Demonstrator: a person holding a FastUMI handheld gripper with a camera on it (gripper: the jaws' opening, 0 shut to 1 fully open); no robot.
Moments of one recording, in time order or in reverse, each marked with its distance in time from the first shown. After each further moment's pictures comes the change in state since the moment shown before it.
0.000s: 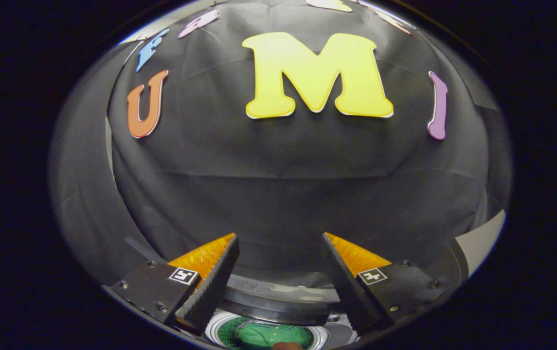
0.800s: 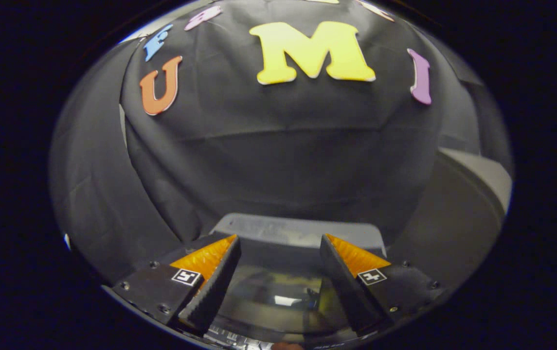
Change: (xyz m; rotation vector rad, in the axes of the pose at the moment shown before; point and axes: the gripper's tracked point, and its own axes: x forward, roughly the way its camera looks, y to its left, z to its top) arm 0.004 -0.006 -0.013 0.069 0.176 0.017
